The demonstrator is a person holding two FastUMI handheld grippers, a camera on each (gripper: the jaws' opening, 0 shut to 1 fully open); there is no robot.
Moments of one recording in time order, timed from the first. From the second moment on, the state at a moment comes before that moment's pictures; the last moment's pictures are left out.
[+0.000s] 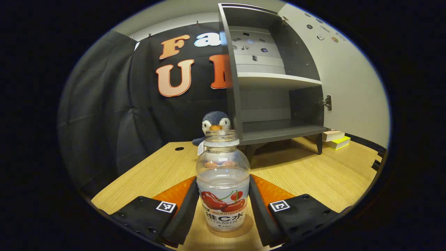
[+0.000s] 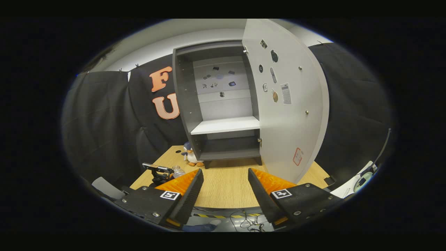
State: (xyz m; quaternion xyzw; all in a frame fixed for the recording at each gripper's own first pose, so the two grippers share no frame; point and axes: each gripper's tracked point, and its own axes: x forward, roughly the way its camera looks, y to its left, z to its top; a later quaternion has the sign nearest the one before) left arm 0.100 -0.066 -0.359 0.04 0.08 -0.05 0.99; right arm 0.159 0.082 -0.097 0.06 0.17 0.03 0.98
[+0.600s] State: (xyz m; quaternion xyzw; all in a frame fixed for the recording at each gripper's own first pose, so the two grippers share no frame) left arm 0.087 -0.057 -0.362 0.03 0.10 -0.03 0.99; right arm 0.151 0.088 -0.107 0.06 0.18 0.04 0.98
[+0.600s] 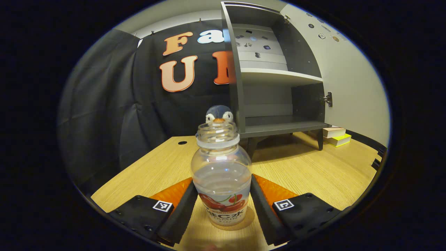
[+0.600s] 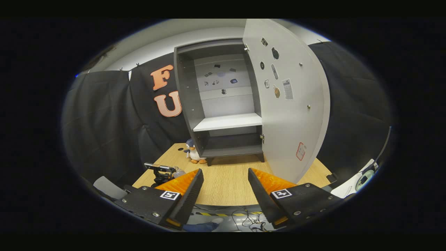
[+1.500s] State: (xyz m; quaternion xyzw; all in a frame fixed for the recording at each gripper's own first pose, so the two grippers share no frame) left arm 0.090 -0.053 -0.282 0.04 0.03 -0.03 1.00; right arm 0.137 0.090 -0.096 0.07 0.17 0.04 0.98
